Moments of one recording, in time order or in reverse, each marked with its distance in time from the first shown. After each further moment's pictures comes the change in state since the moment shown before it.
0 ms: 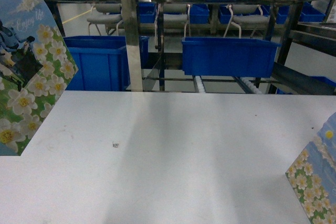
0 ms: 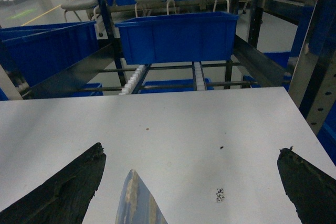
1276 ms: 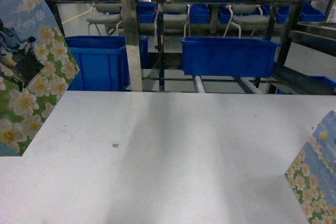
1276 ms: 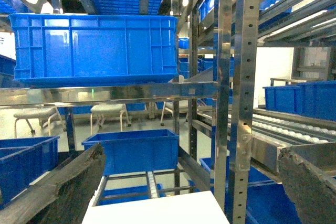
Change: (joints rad) left arm 0.000 0.000 0.000 0.000 0.001 0.000; right arm 0.168 -1.320 -0.303 -0.546 0.406 -0.121
